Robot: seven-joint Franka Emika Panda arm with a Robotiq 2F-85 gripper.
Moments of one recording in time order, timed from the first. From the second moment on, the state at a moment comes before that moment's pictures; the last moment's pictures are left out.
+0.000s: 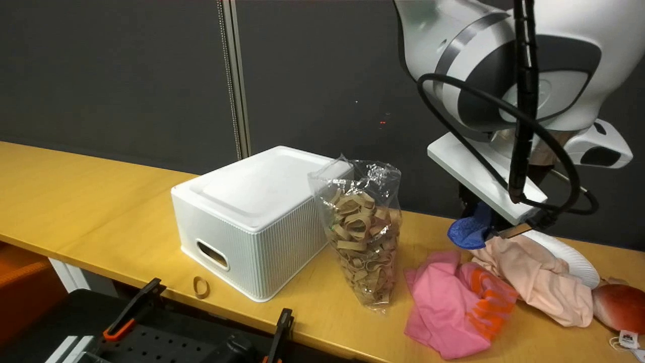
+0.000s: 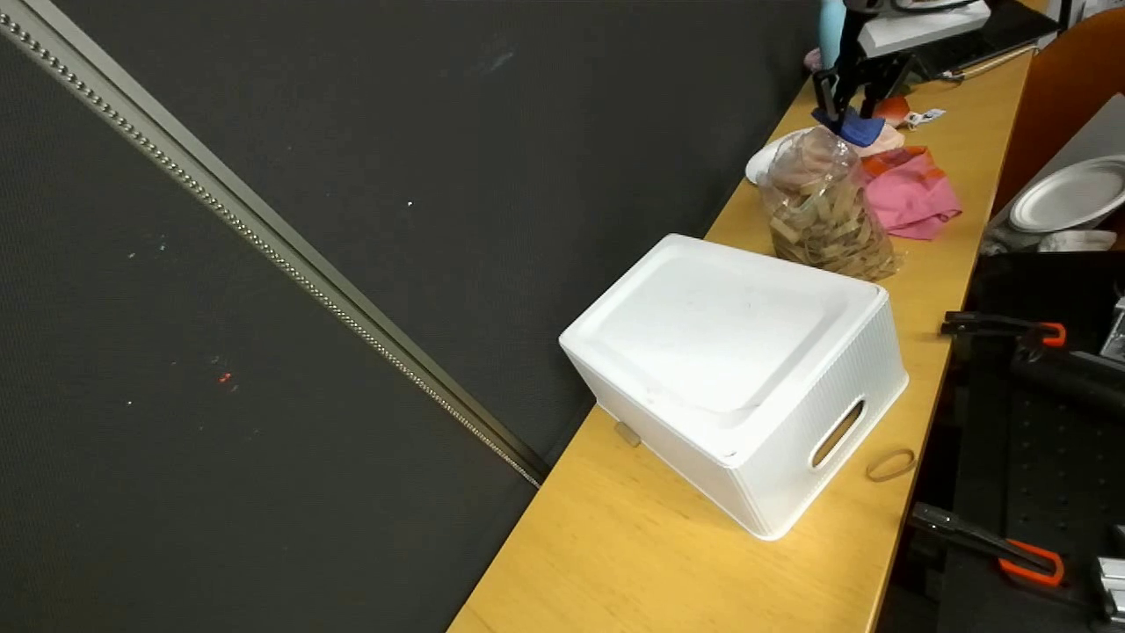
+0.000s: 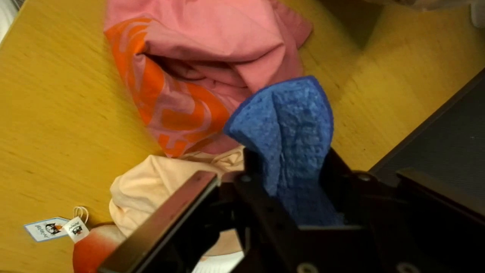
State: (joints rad) arm -0.50 0.42 -0.20 -1.99 0.55 2.59 -0.26
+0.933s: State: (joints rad) arm -0.38 0.28 -0.19 -2.03 0.40 2.57 -0.09
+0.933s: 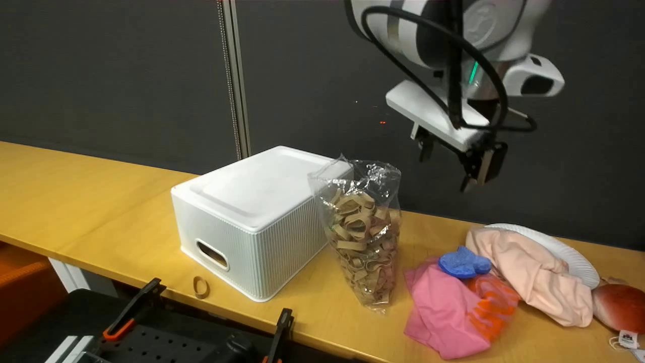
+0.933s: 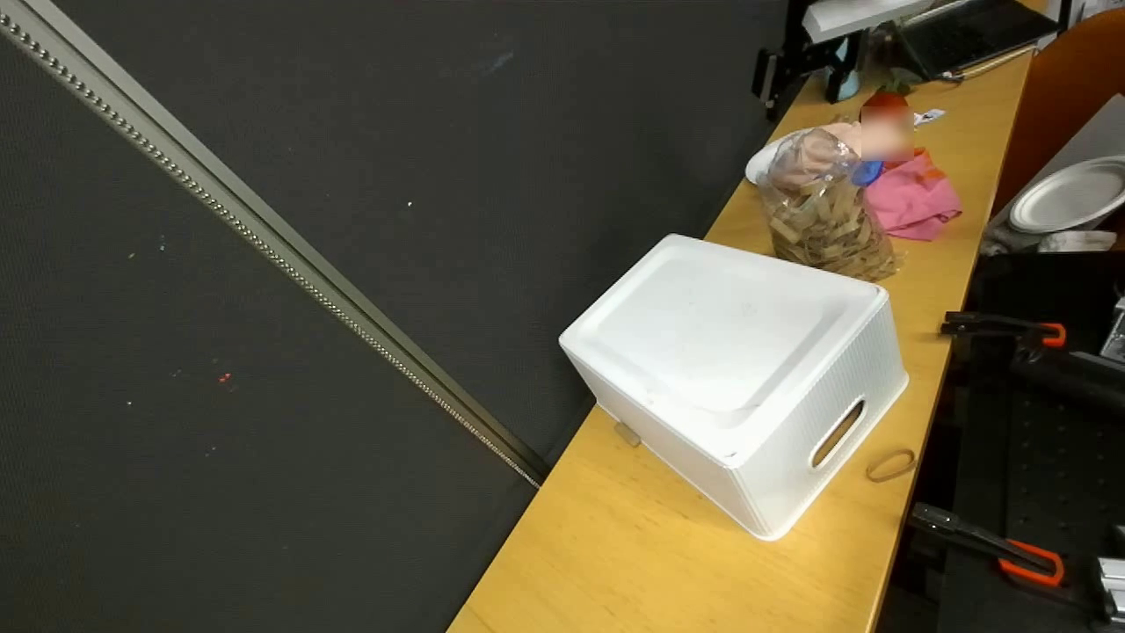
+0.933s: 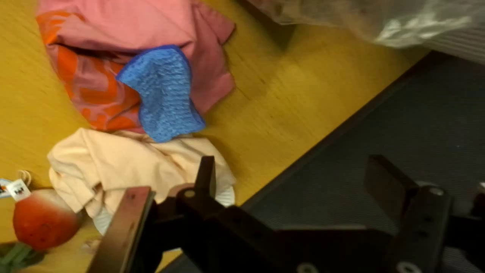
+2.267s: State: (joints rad) arm -0.02 0.23 0.03 -2.07 0.29 2.55 0.00
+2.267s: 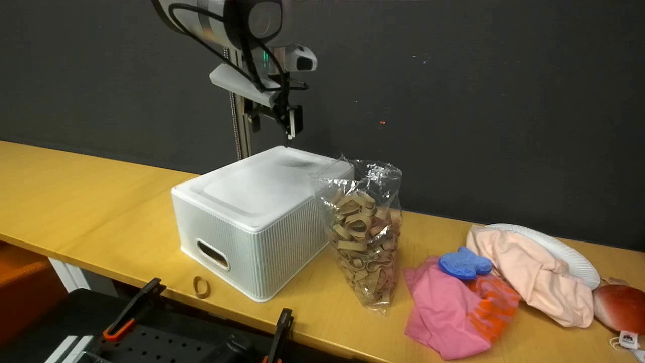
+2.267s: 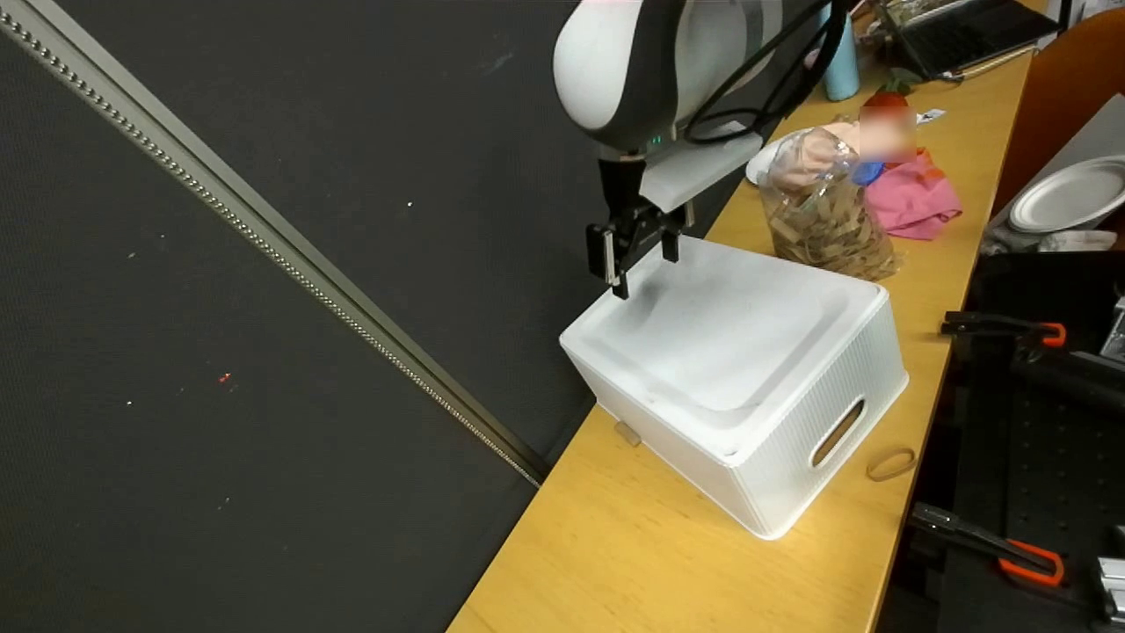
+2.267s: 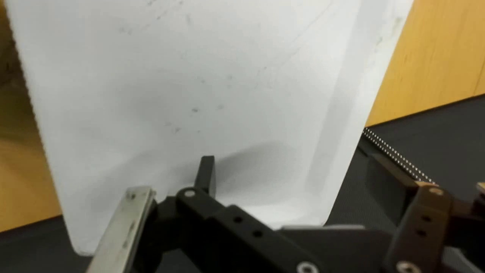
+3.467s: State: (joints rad) arm 0.06 0.26 0.03 -2.14 0.14 2.39 0.17
